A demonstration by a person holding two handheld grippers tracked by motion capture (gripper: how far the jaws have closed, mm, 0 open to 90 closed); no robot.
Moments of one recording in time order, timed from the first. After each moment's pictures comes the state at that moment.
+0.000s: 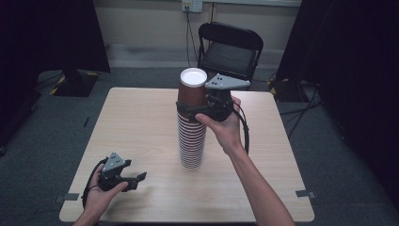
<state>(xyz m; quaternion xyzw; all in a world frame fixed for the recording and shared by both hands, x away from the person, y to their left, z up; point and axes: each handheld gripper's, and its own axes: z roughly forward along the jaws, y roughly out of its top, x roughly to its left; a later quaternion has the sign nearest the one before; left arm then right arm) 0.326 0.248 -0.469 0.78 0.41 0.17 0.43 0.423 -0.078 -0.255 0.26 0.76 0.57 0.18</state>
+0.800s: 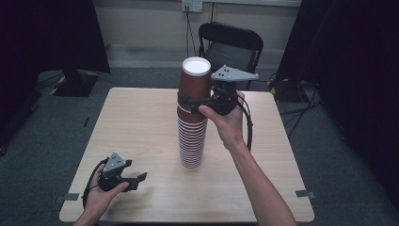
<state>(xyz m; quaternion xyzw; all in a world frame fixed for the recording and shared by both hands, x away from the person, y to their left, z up) 0.326 0.246 -0.469 0.79 0.41 0.17 0.43 0.421 -0.084 -0.232 0.26 0.73 0.61 0.18</state>
